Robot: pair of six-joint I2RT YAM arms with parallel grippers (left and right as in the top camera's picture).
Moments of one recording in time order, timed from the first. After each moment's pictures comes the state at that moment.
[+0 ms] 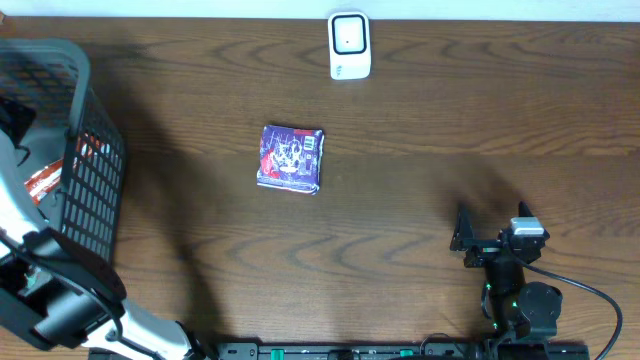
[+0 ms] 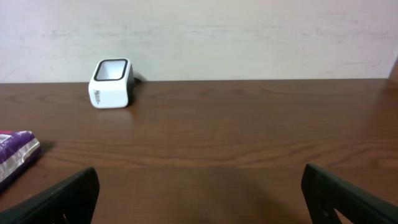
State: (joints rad) left arm 0.63 1.85 1.72 -0.90 -0.30 -0.57; right arm 0.01 0.01 0.01 -0.07 -0.03 0.04
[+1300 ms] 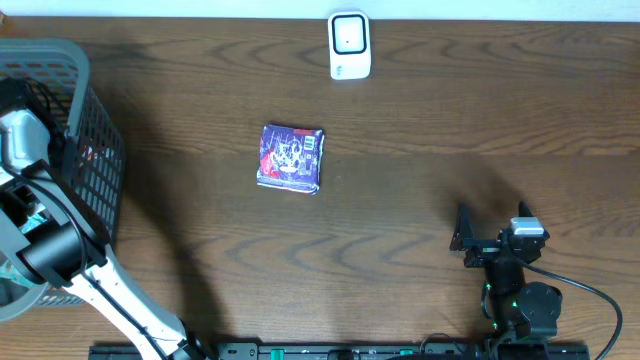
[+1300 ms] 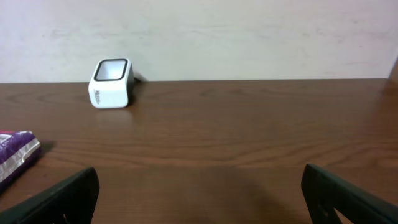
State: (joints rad) left arm 0.60 2.22 1.72 -0.87 -0.30 -1.06; right arm 0.01 0.01 0.01 -0.07 -0.03 0.04
